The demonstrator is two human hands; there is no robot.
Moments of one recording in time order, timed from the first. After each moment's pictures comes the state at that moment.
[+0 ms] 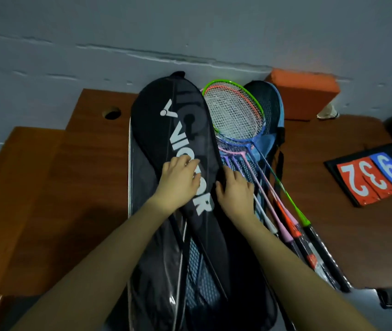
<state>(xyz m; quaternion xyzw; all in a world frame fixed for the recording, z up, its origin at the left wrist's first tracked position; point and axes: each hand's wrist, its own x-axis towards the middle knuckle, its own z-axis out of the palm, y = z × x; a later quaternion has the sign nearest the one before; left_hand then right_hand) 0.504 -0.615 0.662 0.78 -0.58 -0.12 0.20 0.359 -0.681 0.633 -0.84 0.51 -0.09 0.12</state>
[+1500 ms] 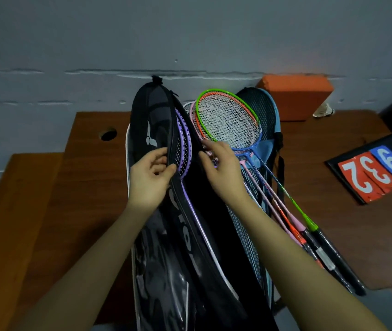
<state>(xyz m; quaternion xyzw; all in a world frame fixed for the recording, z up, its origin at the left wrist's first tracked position) 0.543 -0.604 0.724 0.69 -0.30 -0.30 0.59 0.420 -0.702 0.707 -0.79 0.39 -0.33 0.33</state>
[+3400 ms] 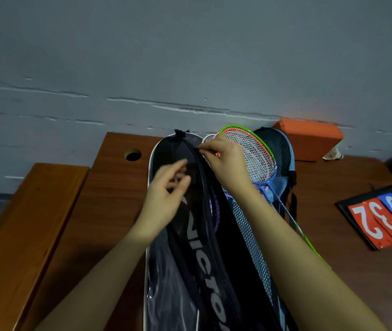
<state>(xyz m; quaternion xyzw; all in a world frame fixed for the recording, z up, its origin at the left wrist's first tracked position) 0.577 -0.582 0.746 0.64 -0.43 -0.22 0.60 0.493 -0.723 0.771 -0.86 0.30 -0.34 0.24</state>
